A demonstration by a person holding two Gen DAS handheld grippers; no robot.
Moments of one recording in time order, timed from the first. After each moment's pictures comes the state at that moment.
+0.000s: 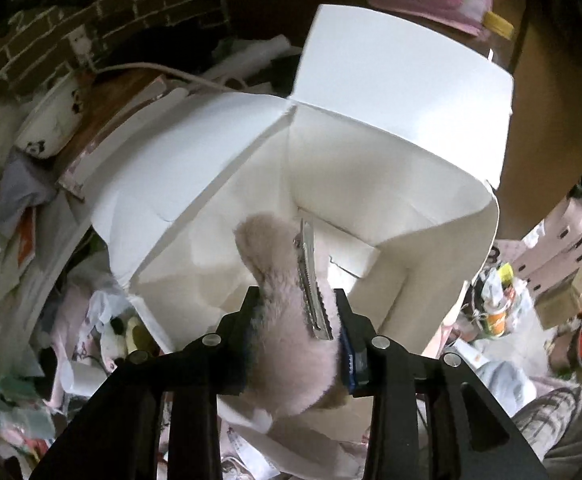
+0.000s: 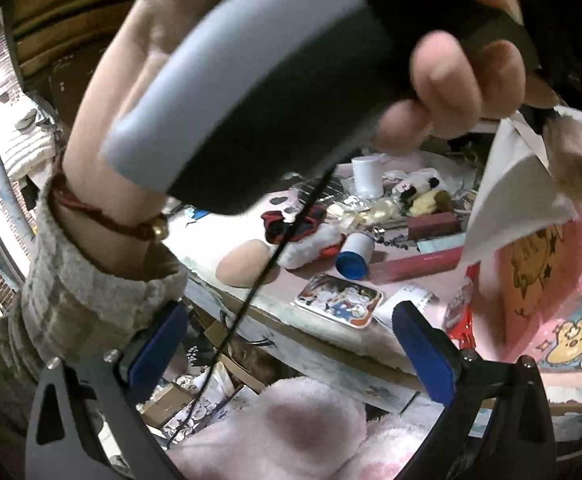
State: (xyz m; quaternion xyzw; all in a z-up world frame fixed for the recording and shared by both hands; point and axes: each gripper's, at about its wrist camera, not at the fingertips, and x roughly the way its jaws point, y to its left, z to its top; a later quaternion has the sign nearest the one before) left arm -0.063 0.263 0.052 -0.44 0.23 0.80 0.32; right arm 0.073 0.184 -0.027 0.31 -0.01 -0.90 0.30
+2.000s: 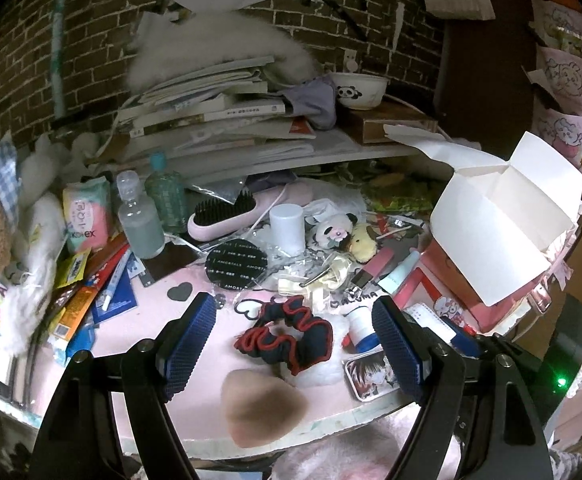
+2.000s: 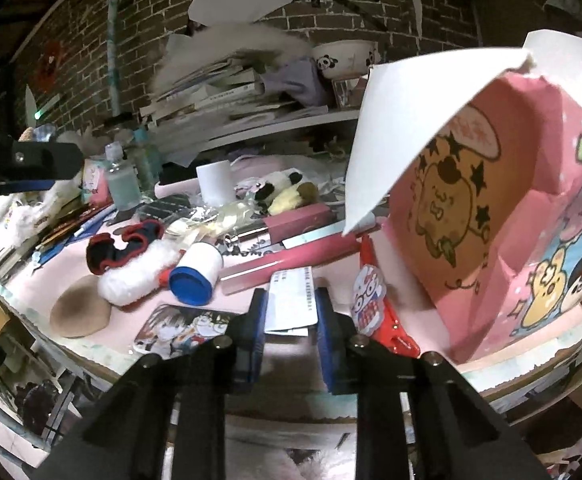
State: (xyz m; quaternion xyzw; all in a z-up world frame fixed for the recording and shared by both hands) left arm 0.014 0.005 0.018 -0.33 0.00 0.94 0.10; right arm 0.039 0.191 -0.077 0.25 -0.03 -0.97 0.03
